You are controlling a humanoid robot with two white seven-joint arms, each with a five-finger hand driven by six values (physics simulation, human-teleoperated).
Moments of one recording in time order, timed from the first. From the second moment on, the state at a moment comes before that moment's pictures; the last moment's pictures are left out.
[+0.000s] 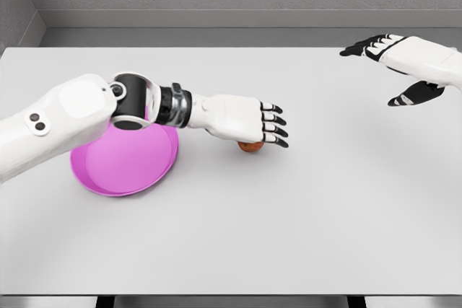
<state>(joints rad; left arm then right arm) -1.13 0.45 -1.35 -1.36 -0.73 -0.61 -0.14 -0.54 -0.99 0.44 -1.66 0.18 -0.33 0.48</state>
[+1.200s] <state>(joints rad) -1.16 0.36 -1.38 -1.17 -0.52 -0.61 -0.28 -0.54 -0.99 0.44 -1.66 0.18 -0.33 0.48</state>
